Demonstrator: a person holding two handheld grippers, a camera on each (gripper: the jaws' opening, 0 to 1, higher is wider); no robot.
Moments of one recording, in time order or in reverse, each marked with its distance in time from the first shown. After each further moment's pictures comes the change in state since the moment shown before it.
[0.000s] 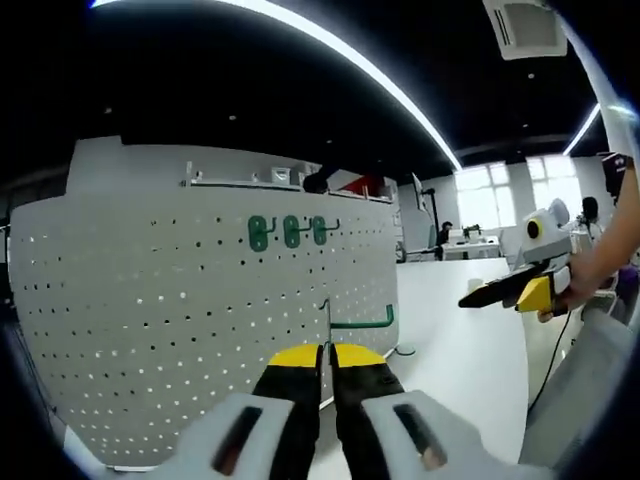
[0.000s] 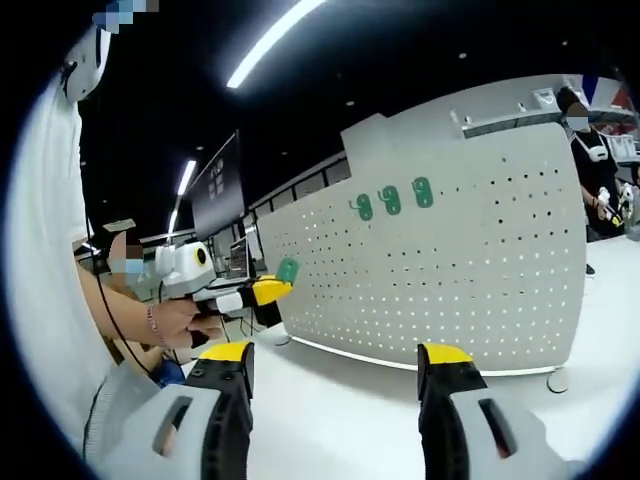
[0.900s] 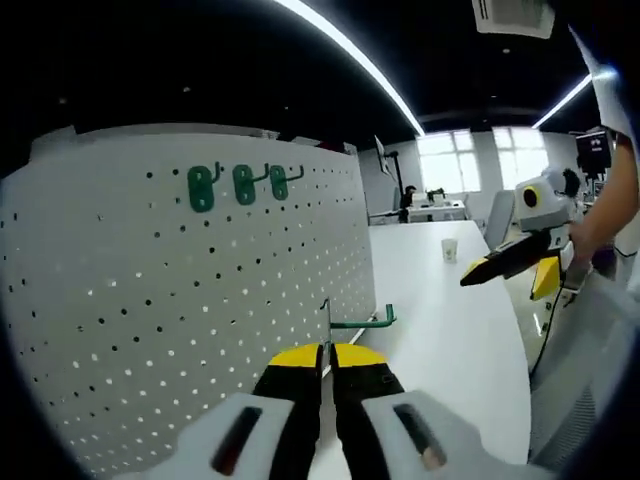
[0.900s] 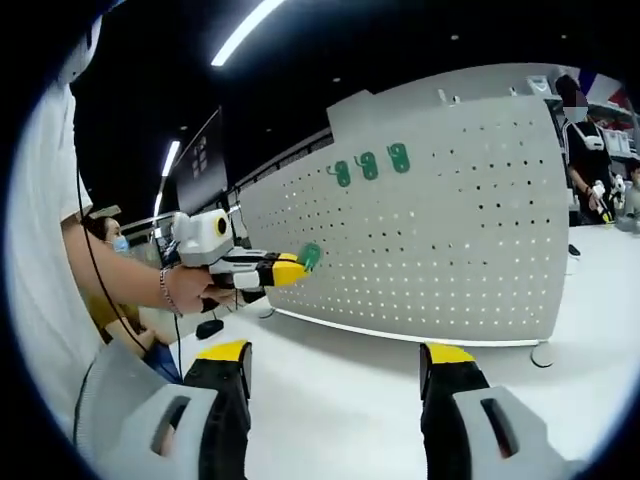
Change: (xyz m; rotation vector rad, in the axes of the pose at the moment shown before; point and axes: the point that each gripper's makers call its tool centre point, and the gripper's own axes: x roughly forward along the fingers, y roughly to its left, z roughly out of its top) left arm 0.044 -0.015 -0.033 0.076 0.145 -0.170; right arm -0.012 -0.019 -0.030 0.012 0.099 -0.062
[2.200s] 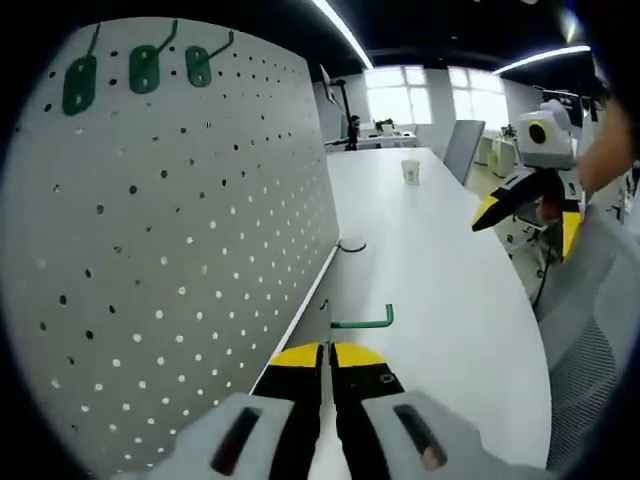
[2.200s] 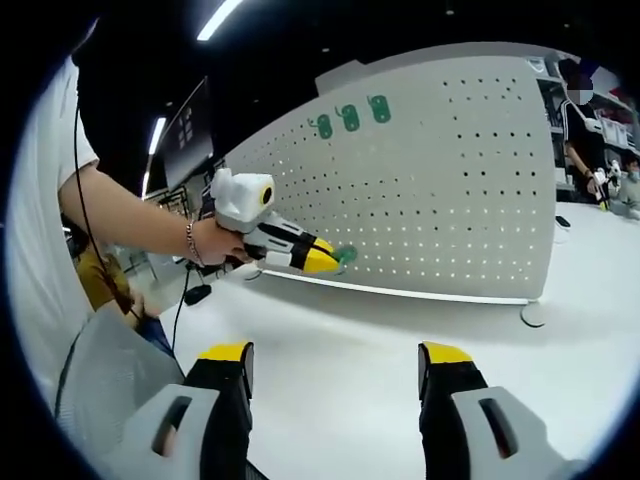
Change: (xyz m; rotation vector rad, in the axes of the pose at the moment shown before) left arm 0.069 -0.017 -0.072 0.102 0.306 -0.228; right arm -0.011 -0.017 -0.053 0.012 0.151 -0.048
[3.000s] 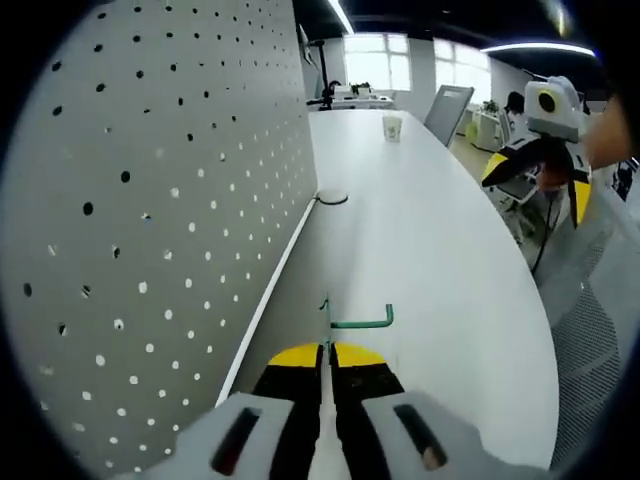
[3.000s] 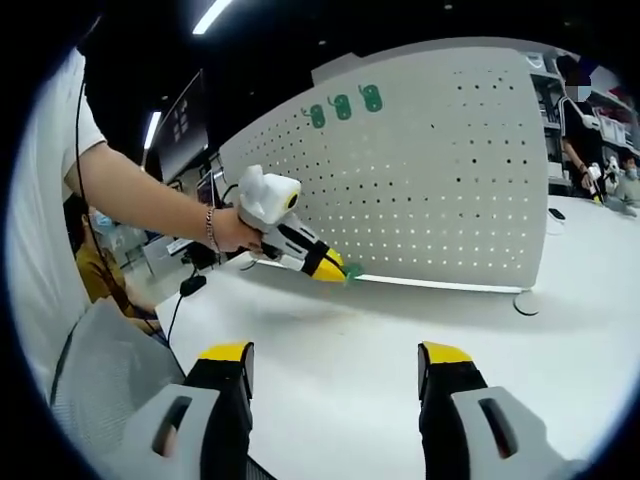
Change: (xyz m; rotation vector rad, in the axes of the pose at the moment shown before) left arm 0.037 -0.003 -0.041 0.028 0.188 -0.133; right arm -0.006 -0.009 -0.014 0.003 0.033 -0.022
